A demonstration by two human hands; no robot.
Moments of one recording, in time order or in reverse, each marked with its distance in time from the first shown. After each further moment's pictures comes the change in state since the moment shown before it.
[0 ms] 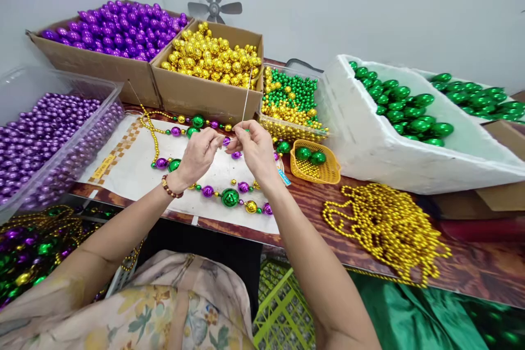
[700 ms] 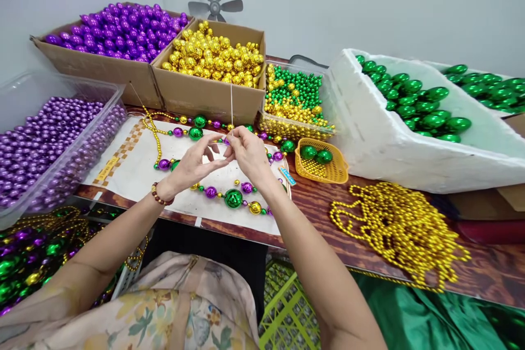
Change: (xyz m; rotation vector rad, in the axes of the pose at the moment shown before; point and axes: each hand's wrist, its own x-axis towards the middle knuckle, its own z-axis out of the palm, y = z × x) left_hand -0.019 -0.013 -0.014 -0.268 -0.206 -0.100; right_hand 0.002 0.019 0.008 -0.171 -0.097 0.027
